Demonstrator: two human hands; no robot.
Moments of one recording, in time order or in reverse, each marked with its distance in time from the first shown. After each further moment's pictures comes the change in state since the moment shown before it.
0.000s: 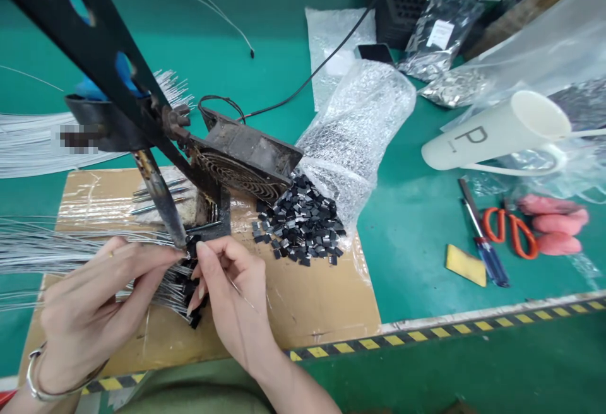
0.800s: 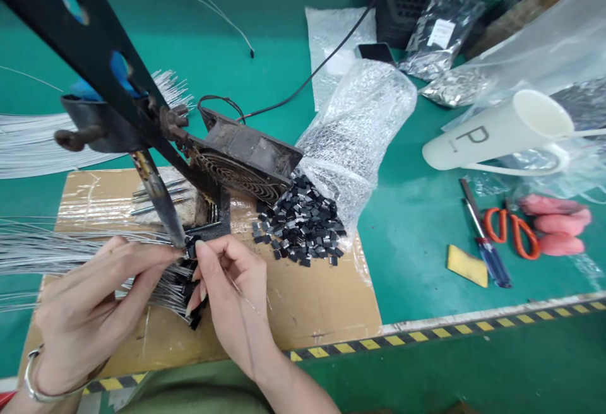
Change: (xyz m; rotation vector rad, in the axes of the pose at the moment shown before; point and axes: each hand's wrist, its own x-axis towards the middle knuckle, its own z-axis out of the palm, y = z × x) left_hand 0.000 0.000 0.000 -0.034 0.023 -0.036; right_hand 0.000 -0.007 0.004 -0.003 0.010 -0.021
